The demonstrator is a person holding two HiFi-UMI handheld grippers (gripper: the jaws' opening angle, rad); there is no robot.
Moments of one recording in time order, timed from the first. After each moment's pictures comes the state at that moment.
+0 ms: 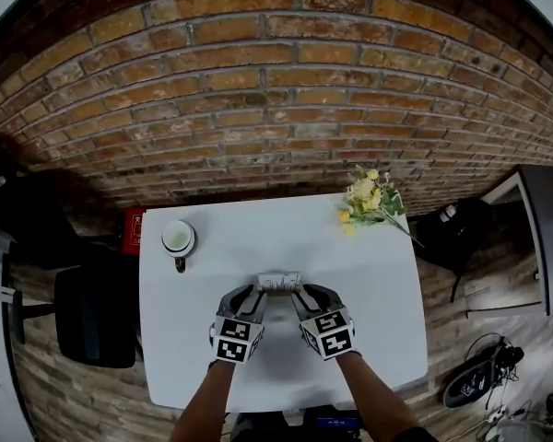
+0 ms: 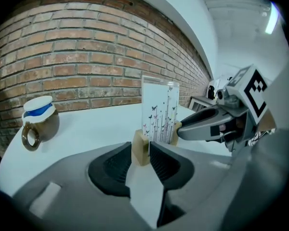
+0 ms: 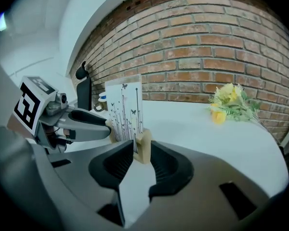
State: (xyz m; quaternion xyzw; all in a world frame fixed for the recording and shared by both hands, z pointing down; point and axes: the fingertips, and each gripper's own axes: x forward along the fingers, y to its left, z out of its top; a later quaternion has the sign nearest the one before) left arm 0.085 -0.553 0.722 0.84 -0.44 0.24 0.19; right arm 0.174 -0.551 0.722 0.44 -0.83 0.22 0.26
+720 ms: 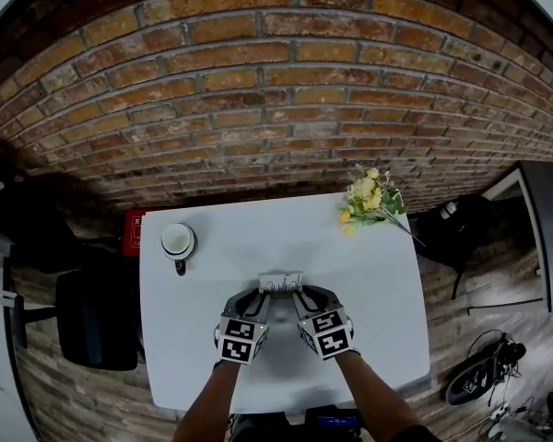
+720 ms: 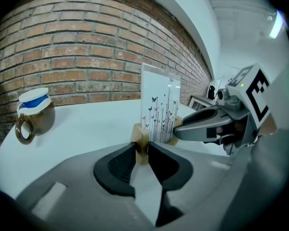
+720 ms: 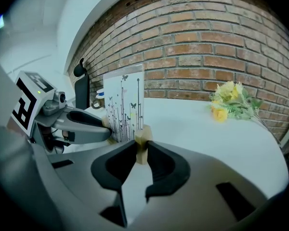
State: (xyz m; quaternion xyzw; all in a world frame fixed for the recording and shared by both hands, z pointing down) left arm 0.092 -0.553 0.735 0.84 -0.44 0.25 0.22; right arm 0.173 -0.554 0.735 0.44 -0.82 0.22 0.27
